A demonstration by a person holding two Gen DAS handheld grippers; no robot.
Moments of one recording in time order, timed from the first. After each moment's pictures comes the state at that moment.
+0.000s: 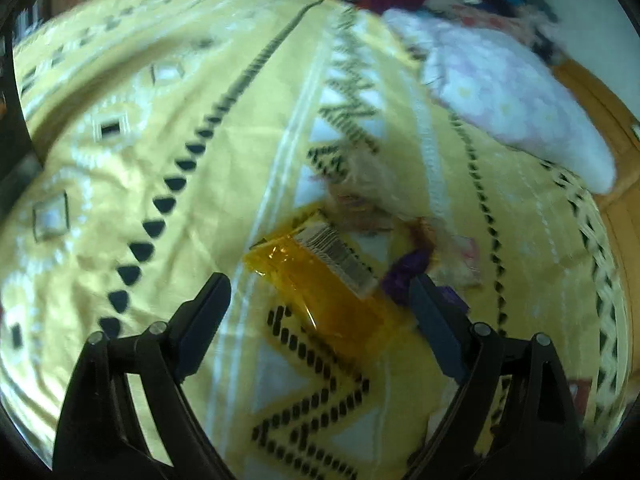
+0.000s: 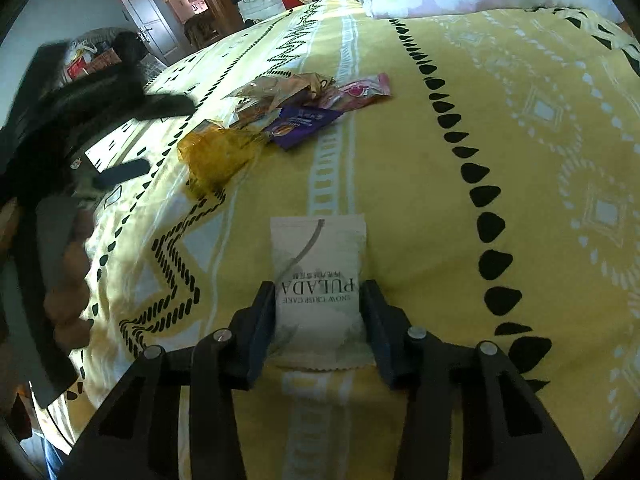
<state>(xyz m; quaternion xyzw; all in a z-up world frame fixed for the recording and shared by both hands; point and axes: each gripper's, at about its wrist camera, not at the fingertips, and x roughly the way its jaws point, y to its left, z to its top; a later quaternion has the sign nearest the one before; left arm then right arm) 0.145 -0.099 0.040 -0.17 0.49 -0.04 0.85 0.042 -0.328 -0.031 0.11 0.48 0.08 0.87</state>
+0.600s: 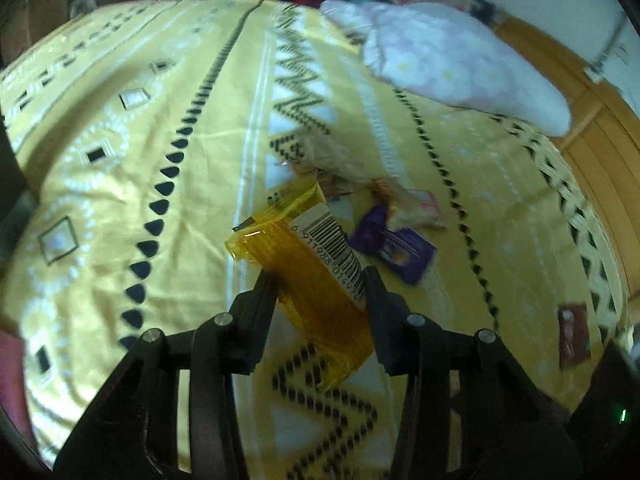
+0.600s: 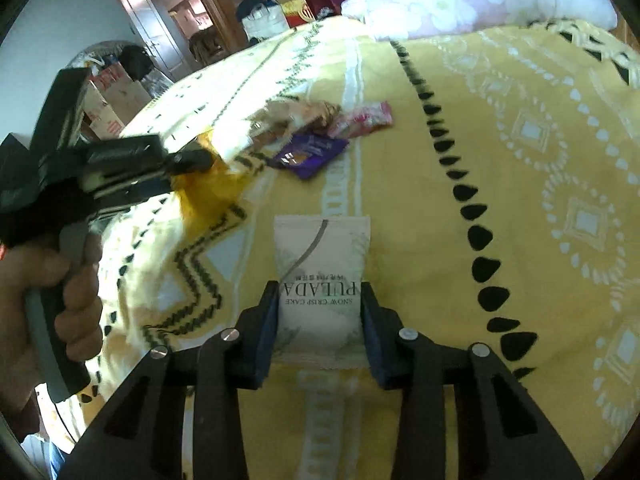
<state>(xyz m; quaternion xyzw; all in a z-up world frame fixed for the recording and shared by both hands) 0.095 -0.091 0.078 -0.09 0.46 -0.16 0.87 0.022 -0.331 0.001 0.14 0.44 0.09 0.88</state>
